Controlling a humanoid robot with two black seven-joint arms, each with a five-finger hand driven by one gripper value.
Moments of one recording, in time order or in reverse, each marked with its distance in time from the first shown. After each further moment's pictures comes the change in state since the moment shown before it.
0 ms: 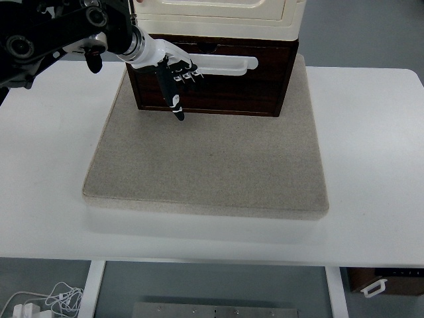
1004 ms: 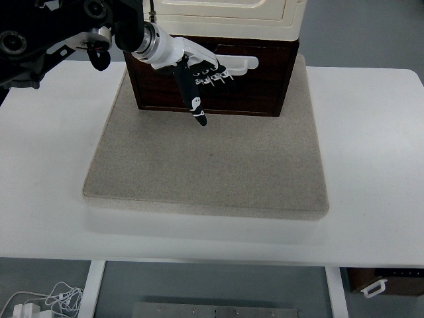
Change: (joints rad) left arm 0.018 -0.003 -0.119 -0.089 -0.018 -0.088 -0.101; right arm 0.000 0.000 0.000 0.001 0.000 0.000 0.000
